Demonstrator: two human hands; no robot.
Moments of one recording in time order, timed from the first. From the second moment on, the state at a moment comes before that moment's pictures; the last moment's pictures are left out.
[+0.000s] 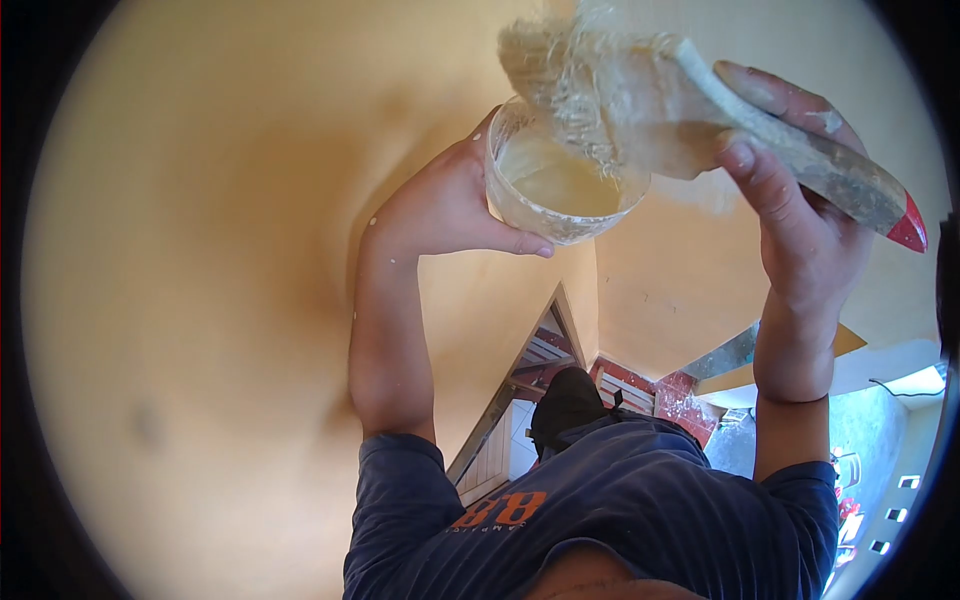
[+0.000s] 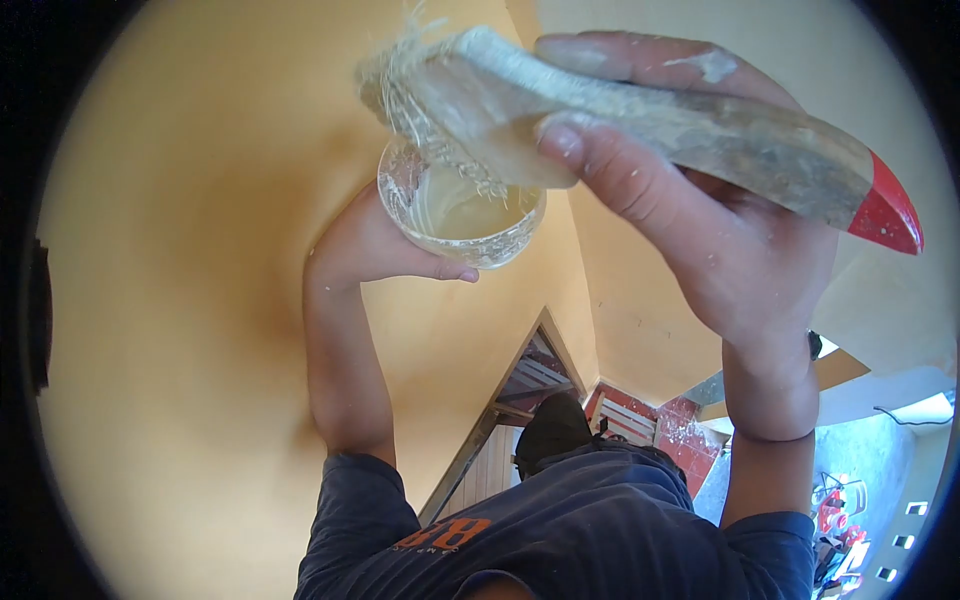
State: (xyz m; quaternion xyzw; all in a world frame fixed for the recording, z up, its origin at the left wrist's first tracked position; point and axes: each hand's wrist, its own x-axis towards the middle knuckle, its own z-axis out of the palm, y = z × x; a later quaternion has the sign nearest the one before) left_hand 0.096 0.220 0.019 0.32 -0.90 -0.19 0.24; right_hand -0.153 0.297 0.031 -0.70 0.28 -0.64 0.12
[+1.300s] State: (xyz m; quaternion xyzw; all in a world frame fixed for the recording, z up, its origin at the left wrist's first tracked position) left_hand 0.091 0.221 0.016 0.40 -0.86 -0.22 0.23; right_hand -0.134 0.267 -0.026 -0.46 0.18 -0.78 0.39
